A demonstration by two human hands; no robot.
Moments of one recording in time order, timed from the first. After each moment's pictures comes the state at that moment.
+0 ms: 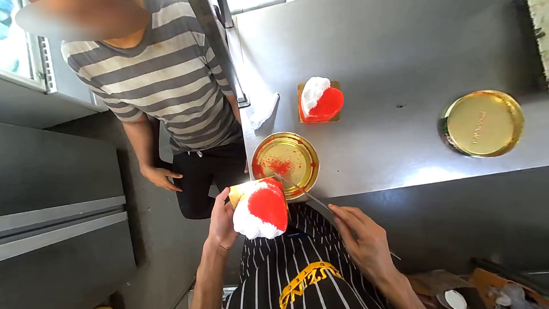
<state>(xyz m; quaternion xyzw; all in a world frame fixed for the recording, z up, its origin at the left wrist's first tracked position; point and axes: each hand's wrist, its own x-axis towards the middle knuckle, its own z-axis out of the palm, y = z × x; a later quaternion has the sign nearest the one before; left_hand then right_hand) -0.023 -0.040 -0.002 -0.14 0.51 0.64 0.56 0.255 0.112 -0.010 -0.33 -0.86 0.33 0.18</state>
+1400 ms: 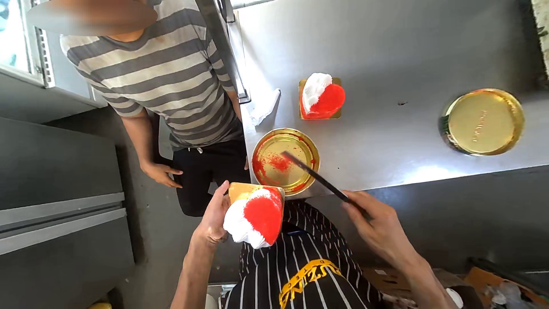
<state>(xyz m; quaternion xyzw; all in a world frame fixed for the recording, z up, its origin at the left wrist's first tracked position) -0.044 -0.048 0.005 -0.08 0.55 0.56 0.62 0.250 0.149 0.009 -0.33 -0.85 0.40 0.13</state>
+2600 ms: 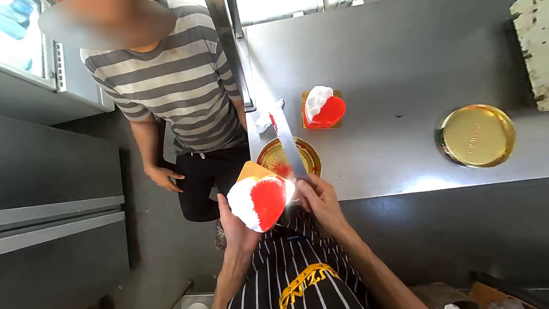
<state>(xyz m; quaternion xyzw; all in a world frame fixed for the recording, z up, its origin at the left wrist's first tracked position) 0.015 -0.020 -0.003 -0.18 0.33 0.82 0.43 0.143 0.131 -0.004 -0.36 -0.63 0.66 0.16</state>
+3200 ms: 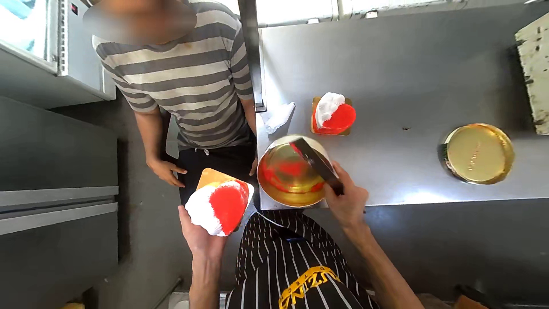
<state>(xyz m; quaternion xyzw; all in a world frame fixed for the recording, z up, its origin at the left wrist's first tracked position) -0.033 -0.086 -0.010 -0.14 0.37 0.87 0.30 0.159 0.159 -0.033 -0.35 -0.86 0.23 0.28</state>
